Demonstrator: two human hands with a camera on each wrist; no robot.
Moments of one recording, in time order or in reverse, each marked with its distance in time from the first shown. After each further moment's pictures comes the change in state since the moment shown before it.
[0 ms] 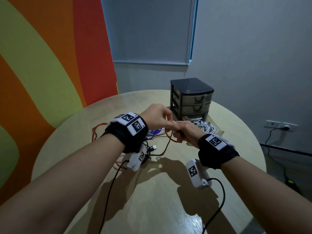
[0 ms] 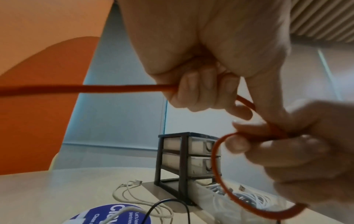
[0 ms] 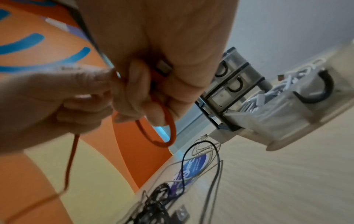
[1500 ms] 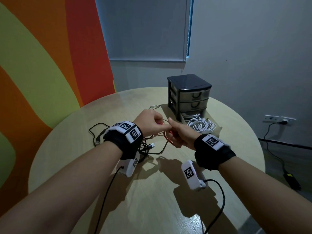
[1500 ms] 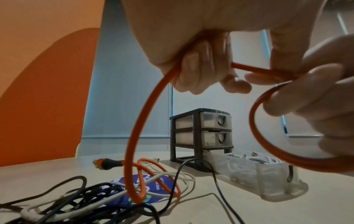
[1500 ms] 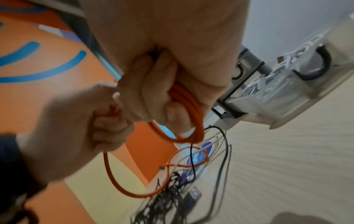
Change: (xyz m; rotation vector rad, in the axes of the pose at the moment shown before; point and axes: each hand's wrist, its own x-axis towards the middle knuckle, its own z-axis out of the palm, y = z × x) left_hand -0.011 -0.027 0.026 -0.063 0.106 -0.048; right_hand 0.007 0.016 0.006 0.025 -0.094 0.123
